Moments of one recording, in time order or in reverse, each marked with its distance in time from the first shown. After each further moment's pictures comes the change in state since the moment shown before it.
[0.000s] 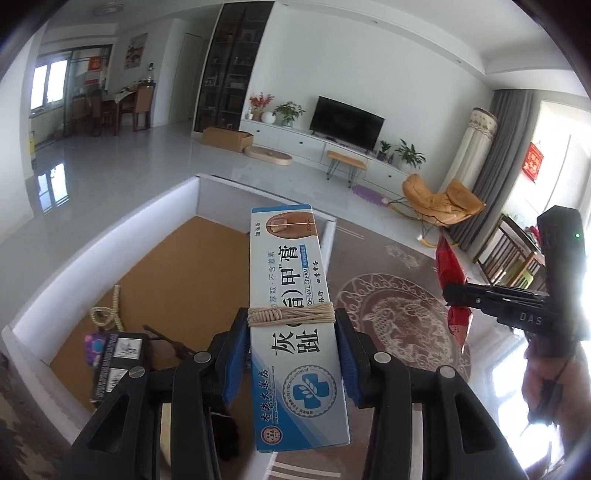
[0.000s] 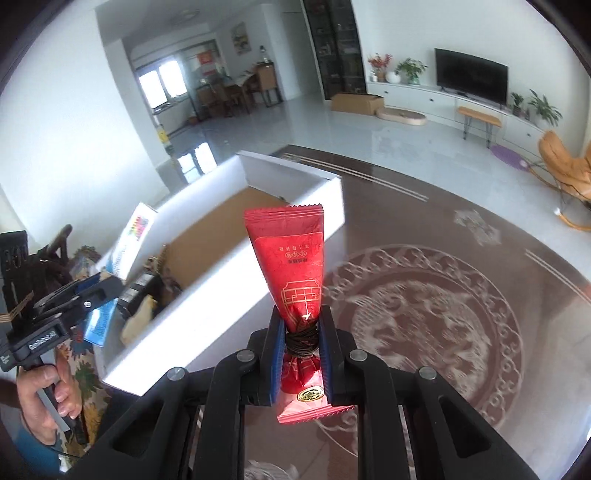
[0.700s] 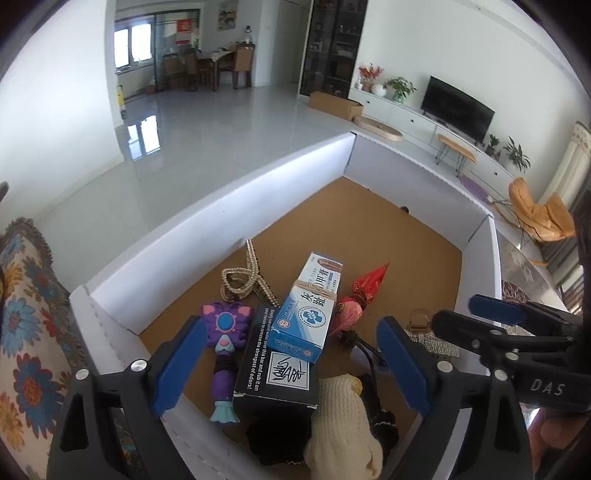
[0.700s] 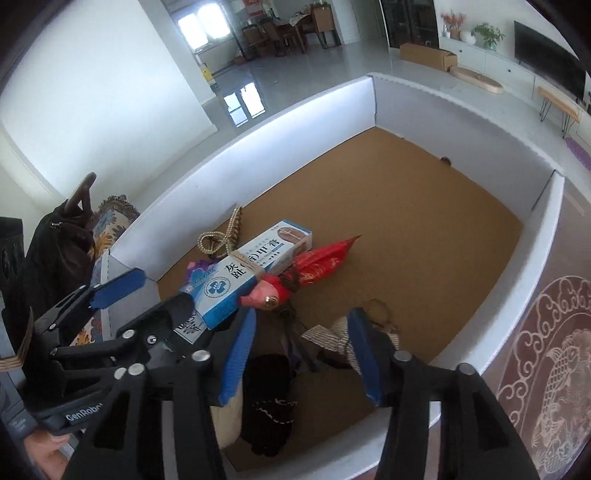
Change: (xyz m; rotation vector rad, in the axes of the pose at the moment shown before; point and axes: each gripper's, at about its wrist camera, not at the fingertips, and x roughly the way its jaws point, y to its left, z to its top) left arm 0.042 0.100 -0.012 -0.178 0.099 0.366; right arm 0.190 0.150 0.026 -0.089 0.229 0.112
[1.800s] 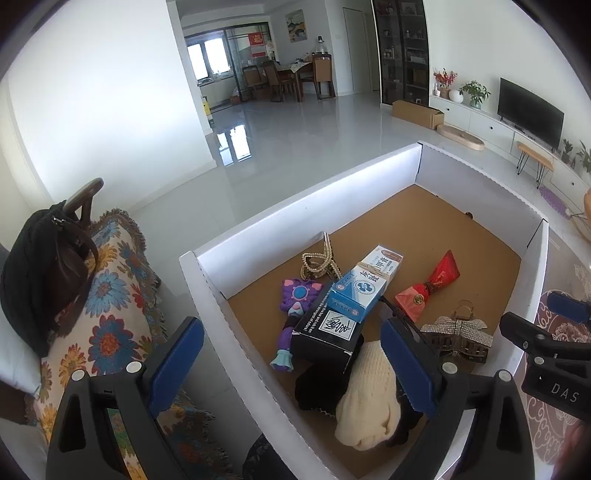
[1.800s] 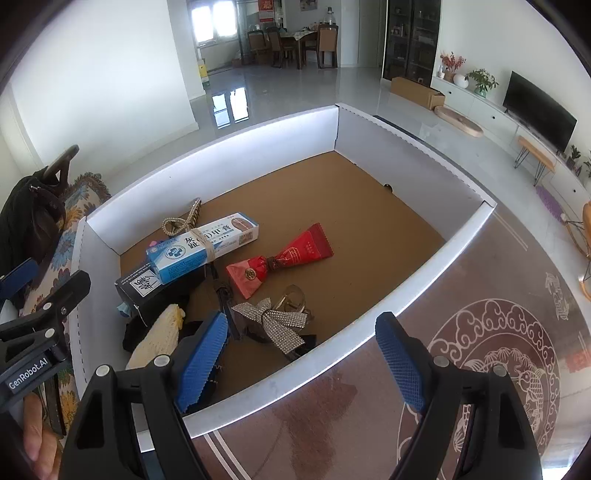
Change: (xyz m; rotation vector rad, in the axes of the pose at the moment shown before) left arm -0.044 -0.018 -0.027 -0.043 -0.015 0.367; right arm -0.047 -0.018 -0.018 -0.143 -0.040 -0.160
